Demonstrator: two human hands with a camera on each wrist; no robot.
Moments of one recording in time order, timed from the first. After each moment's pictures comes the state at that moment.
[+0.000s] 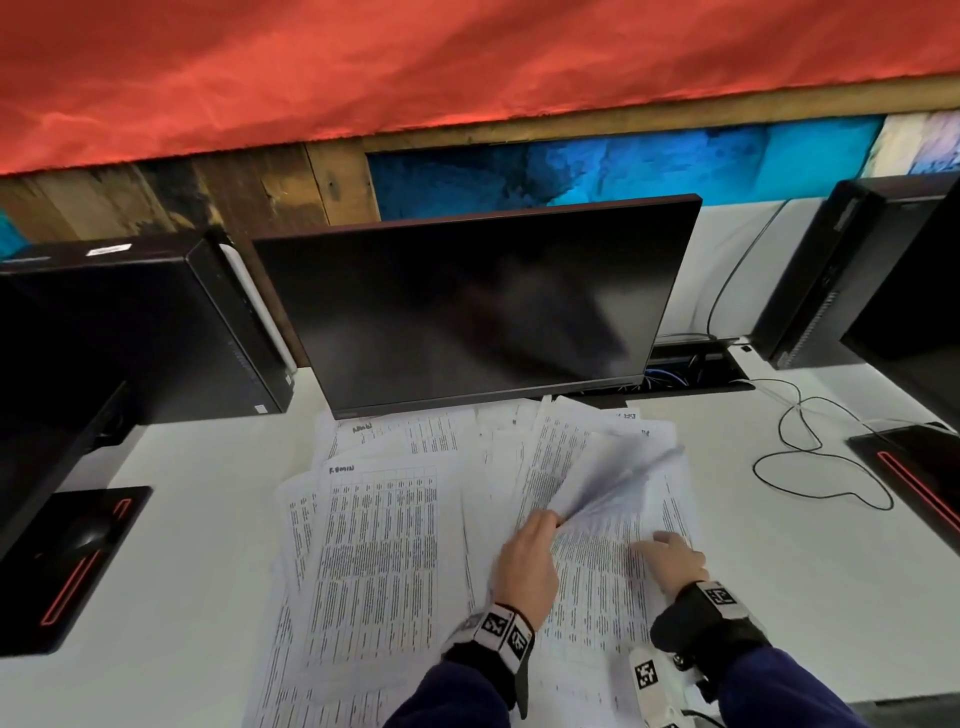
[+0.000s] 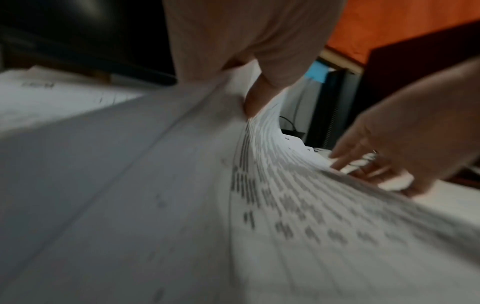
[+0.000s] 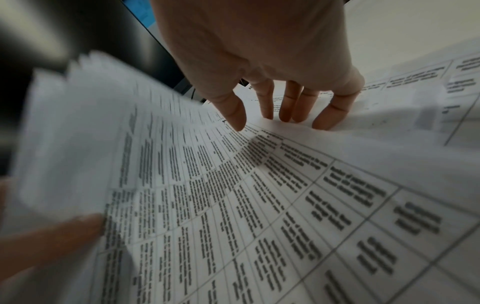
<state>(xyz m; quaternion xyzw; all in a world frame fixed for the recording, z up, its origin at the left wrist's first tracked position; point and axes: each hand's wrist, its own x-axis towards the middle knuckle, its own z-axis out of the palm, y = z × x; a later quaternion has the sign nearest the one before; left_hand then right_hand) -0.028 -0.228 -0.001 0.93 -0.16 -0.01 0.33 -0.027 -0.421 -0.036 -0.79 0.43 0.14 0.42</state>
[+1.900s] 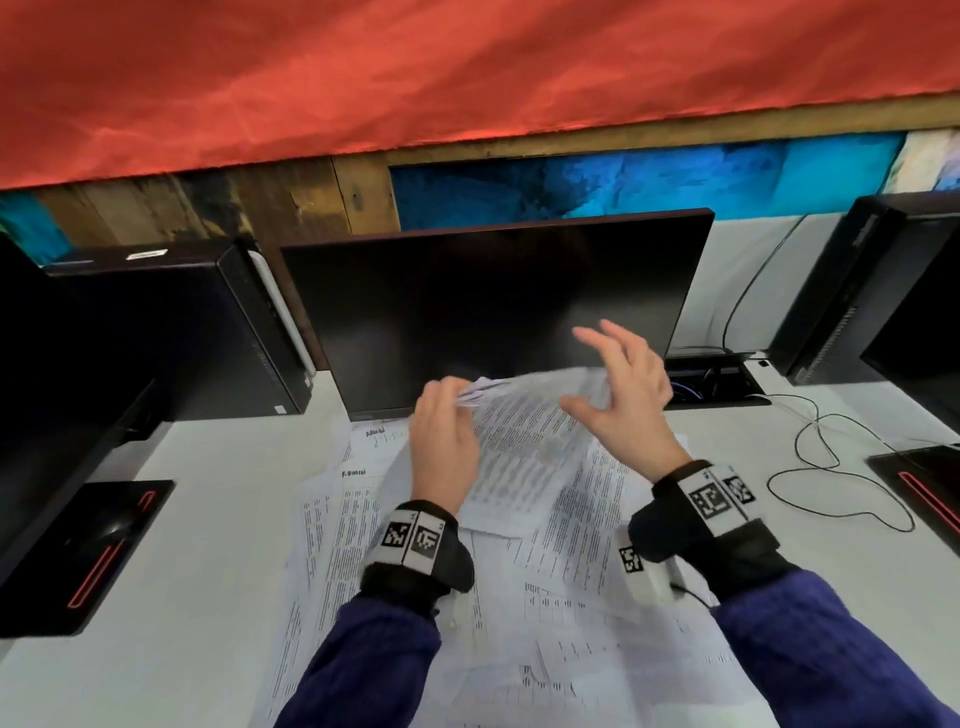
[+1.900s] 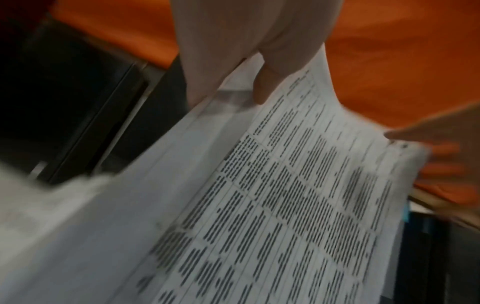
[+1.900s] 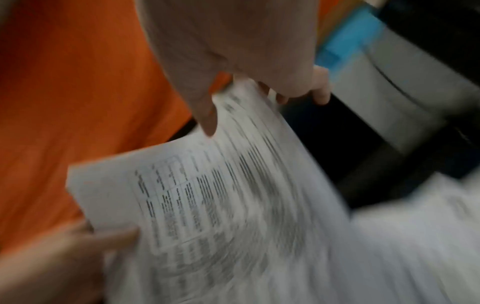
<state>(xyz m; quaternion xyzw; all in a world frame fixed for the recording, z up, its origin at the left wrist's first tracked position) 0.033 -0.165 0.141 0.88 -0.08 0.25 0.41 0.031 -0.358 0.168 -0.92 -0.02 -0.20 0.34</state>
